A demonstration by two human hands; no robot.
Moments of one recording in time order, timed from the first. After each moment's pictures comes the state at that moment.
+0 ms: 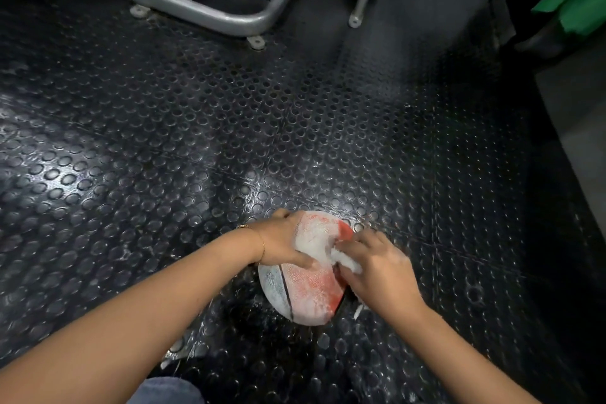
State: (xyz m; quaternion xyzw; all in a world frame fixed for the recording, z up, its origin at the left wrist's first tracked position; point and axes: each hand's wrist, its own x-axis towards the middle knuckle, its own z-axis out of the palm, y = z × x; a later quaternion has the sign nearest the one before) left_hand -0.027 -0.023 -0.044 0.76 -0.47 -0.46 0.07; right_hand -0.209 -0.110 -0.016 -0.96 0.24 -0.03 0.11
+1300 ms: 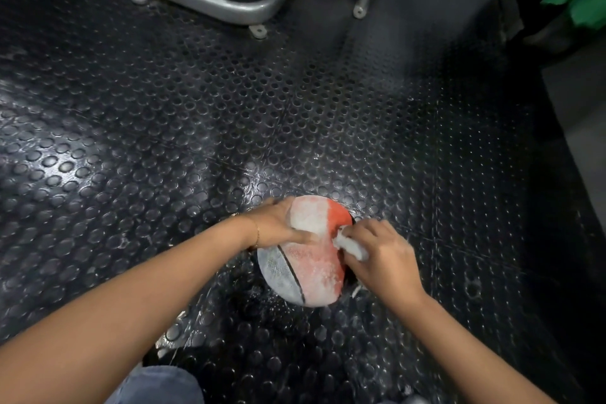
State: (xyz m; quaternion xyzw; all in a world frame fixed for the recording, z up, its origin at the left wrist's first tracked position) left_hand -0.021 -0.023 -0.054 0.77 -0.37 -0.50 0.13; right_hand -0.214 -0.125 -0.035 -0.96 0.21 -0.14 0.09
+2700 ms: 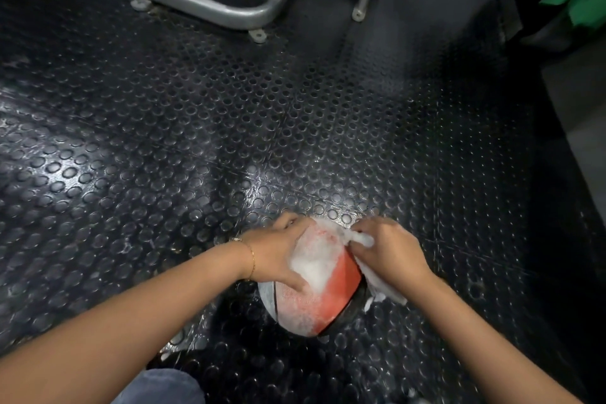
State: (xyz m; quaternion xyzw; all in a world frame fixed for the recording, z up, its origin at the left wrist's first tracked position) left_hand -0.041 0.000 -0.041 0.73 -0.54 -0.42 0.05; right_hand -0.196 -0.136 -0.013 -0.92 0.35 0.09 0.18
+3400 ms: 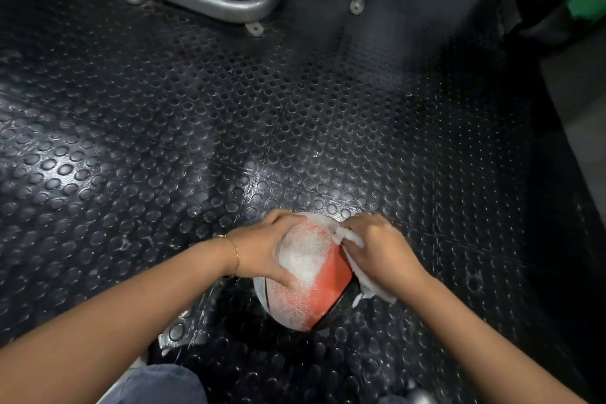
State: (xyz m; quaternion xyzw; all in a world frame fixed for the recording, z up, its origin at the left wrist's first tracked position) left_hand -0.028 0.012 -0.057 0.72 -0.54 -0.44 0.10; right_hand -0.196 -0.126 -0.018 -0.94 0.27 0.07 0.18
